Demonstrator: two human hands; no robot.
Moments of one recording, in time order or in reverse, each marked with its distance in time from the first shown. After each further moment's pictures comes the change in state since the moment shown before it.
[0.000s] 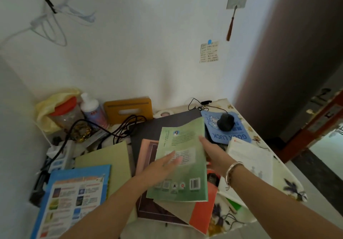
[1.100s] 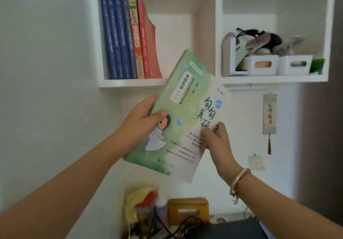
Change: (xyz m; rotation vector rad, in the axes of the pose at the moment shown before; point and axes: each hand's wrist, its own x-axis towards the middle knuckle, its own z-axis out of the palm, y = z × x) left_hand -0.350 0.206 -0.247 -0.018 0.746 0.900; right_hand -0.276 -0.195 0.205 0.127 -0.049 -1.232
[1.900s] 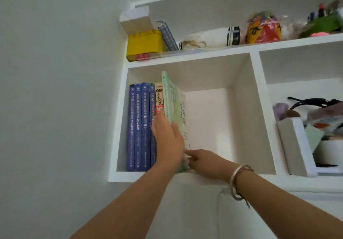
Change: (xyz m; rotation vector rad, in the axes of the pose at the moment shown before) left_hand 0.247 0.004 -0.027 0.305 0.786 0.359; right_hand 0.222 -0.104 0.120 -0.990 -0.655 -0.414
